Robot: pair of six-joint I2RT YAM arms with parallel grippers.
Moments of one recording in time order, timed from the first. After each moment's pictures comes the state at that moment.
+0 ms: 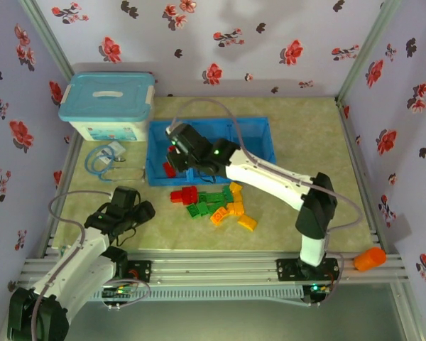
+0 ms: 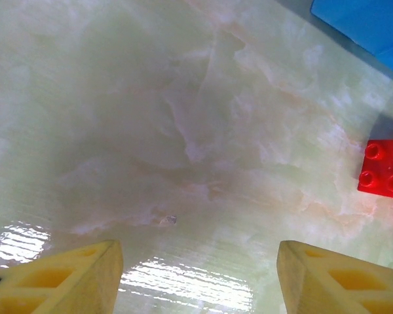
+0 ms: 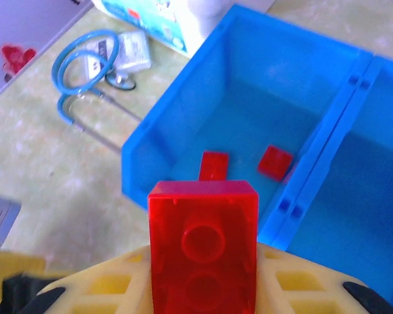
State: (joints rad) left arm -0.37 0.73 0.35 -0.65 -0.04 -0.77; right arm 1.03 1.86 1.78 -0.67 0.18 0.32
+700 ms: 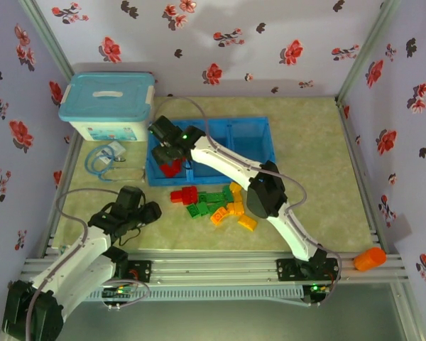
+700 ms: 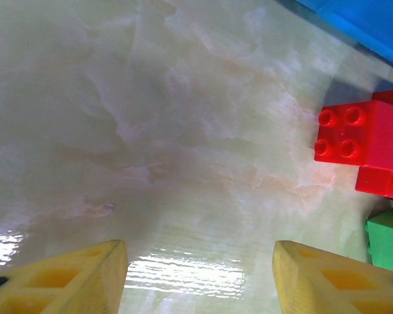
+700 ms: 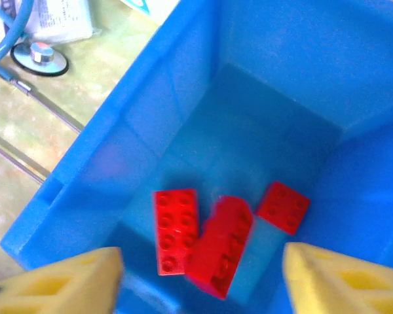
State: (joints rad) left arm -0.46 0.77 0.34 -0.58 0.01 -0.79; right arm 0.96 2.37 2.33 -0.90 0.16 0.26
